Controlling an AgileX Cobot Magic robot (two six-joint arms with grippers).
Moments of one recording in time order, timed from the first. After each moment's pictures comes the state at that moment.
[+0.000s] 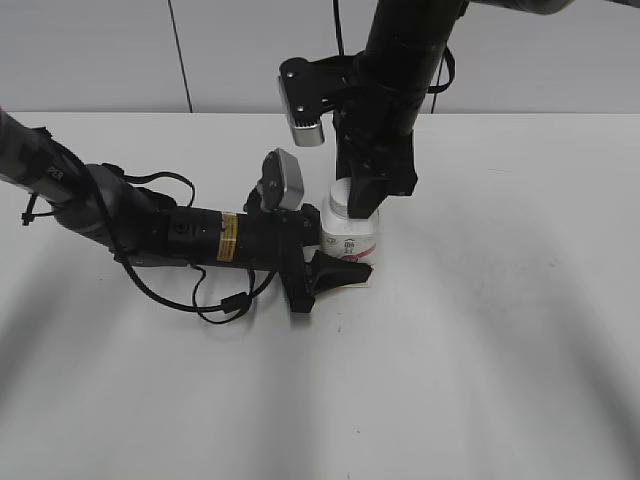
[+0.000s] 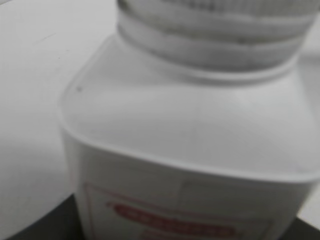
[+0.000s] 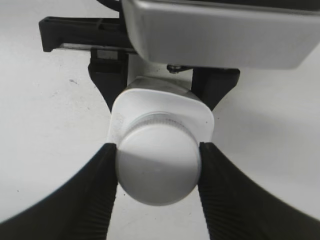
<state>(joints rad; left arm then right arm) -0.38 2.43 -1.31 1.34 -1.04 -0.58 0.53 2.17 -1.87 0.21 1.22 -1.38</state>
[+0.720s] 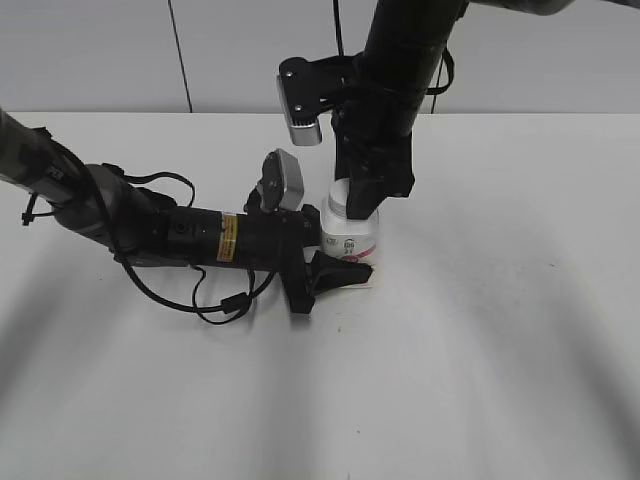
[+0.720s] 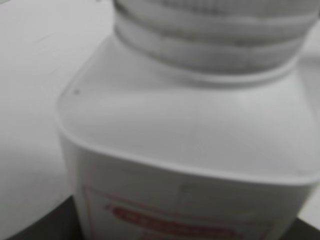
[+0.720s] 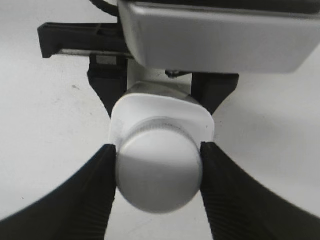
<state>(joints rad) -0.38 2.43 -1.31 1.35 -1.04 -0.58 0.53 2.17 -1.87 0.23 1.22 -1.37</state>
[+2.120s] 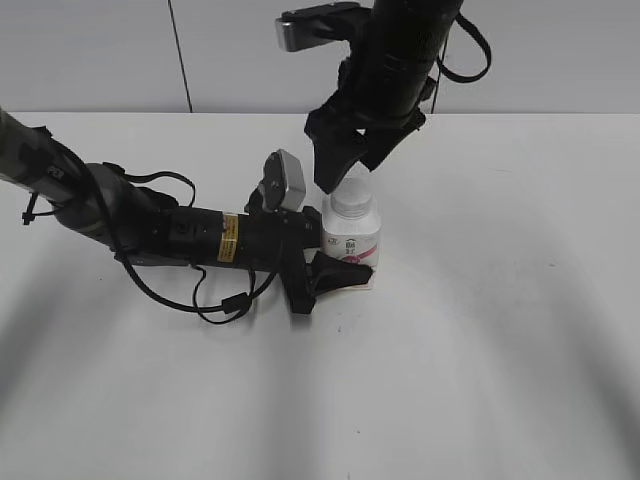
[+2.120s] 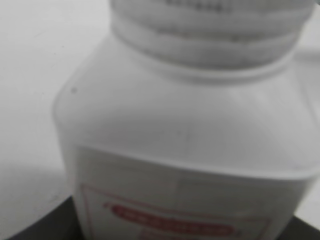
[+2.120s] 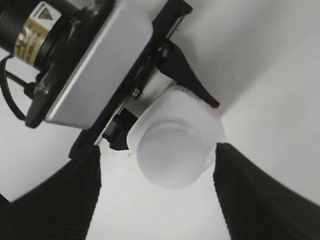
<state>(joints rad) -0.38 2.43 -1.31 1.36 -1.03 -0.60 0.53 2.11 -1.88 0.25 1.22 -0.37</state>
